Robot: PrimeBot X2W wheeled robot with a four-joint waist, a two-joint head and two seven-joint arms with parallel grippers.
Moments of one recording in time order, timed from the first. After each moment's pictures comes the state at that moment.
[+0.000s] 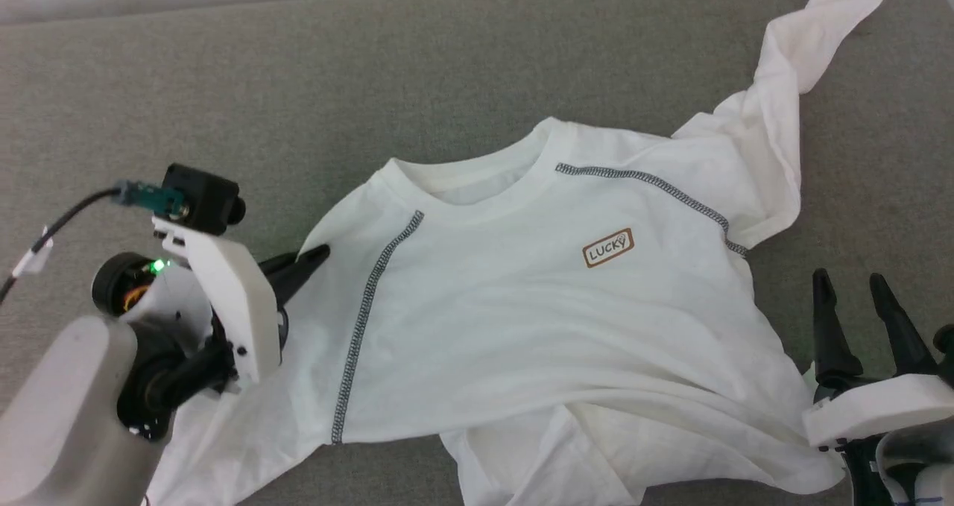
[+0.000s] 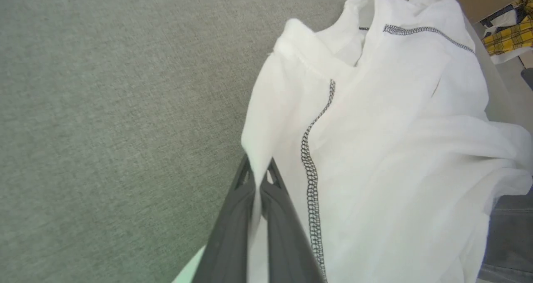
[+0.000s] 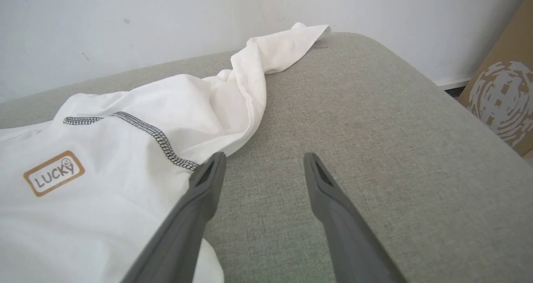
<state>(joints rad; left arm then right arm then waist) -0.42 0.58 -0.36 0.00 -0.85 -0.11 0.63 -0.02 -0.05 -0.19 0.03 0.24 0.13 -0.06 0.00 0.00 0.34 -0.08</state>
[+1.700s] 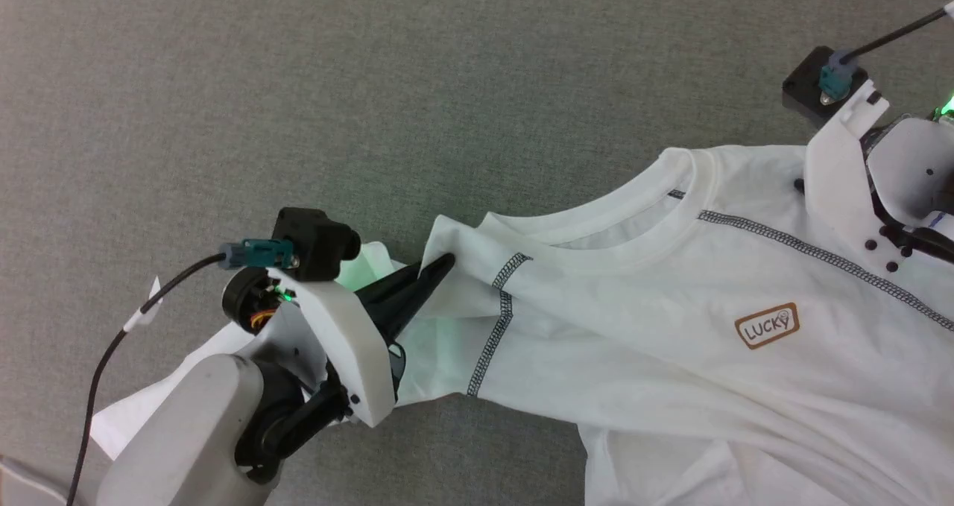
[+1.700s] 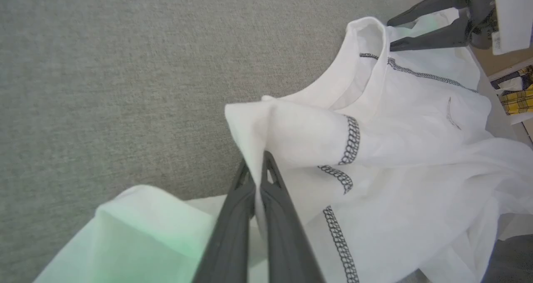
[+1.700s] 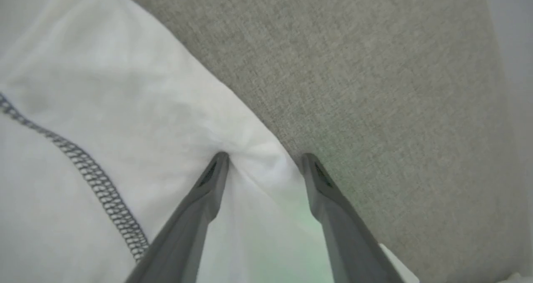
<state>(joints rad) -0.38 0.44 -0.51 -0.10 -0.79 -0.11 0.38 -0.93 -0.77 0.82 0.11 0.59 0.13 0.96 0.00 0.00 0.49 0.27</state>
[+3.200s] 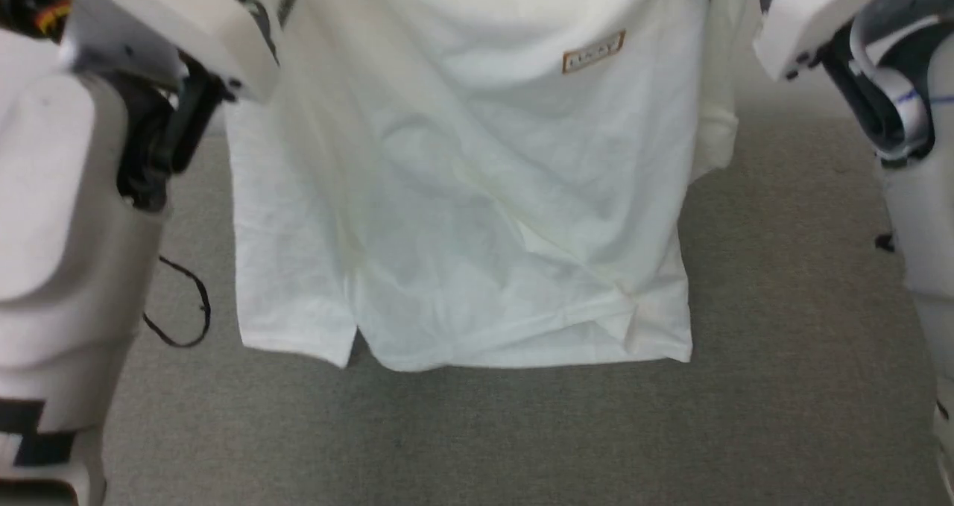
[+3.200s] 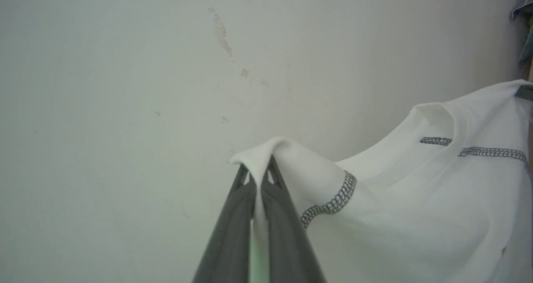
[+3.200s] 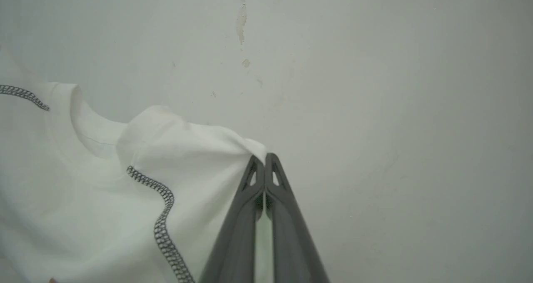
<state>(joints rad) -0.90 0.44 -0.37 0.13 -0.56 0.02 0.20 -0.94 -0.27 0.26 0.21 0.26 0.13 0.26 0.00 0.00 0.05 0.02</state>
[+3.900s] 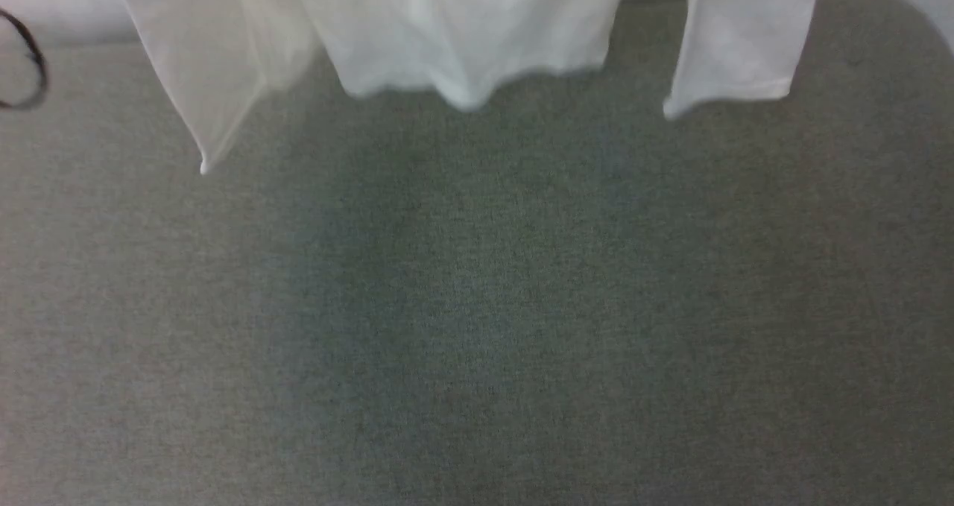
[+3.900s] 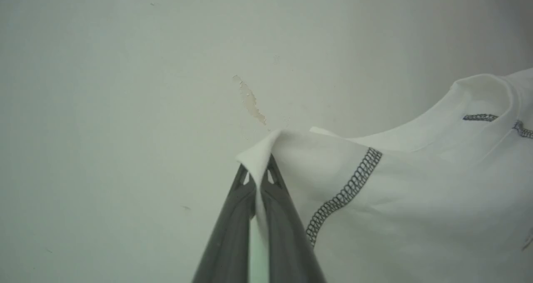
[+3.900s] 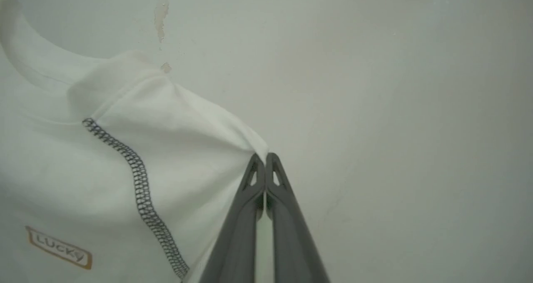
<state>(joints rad) -1.42 0.49 -0.38 0.36 -0.43 -0.03 0.15 -1.46 -0.19 0.23 0.52 0.10 0.13 0.27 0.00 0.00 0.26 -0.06</state>
